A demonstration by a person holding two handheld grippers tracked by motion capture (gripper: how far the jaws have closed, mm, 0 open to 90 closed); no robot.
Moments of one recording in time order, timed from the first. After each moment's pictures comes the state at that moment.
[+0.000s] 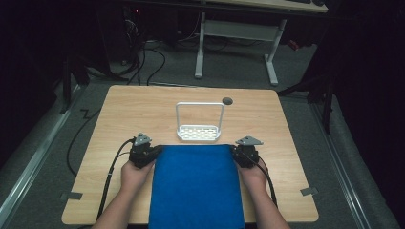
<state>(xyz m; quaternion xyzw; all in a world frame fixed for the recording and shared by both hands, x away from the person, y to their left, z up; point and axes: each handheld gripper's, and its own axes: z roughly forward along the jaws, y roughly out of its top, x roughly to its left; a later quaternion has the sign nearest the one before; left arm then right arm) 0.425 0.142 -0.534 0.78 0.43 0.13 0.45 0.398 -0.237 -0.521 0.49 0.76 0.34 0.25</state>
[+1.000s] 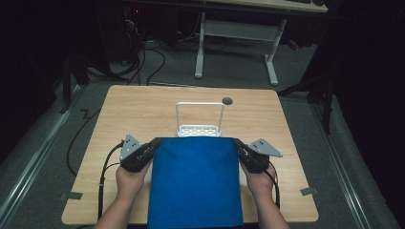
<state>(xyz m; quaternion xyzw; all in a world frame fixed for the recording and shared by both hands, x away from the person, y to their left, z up) 0.370 0.145 -0.471 0.70 0.36 0.24 0.56 0.350 -0.240 -0.463 0.43 0.70 0.47 0.32</state>
